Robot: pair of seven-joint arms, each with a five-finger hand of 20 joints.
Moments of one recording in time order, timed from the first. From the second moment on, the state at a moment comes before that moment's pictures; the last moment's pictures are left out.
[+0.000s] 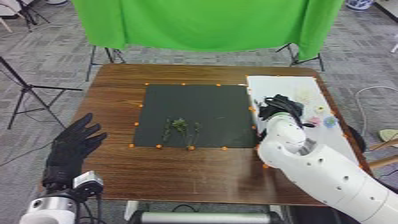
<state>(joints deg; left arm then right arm) 137.3 -65.4 -100.0 -132.0 55.3 19.7 6.8 -61.5 -51.3 37.9 -95.5 -114.0 5.6 66.1</state>
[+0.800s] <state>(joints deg) 136.7 -65.6 -100.0 -131.8 55.5 19.1 6.4 -61.7 -53.1 37.7 -95.3 -118.4 -2.7 66.3</state>
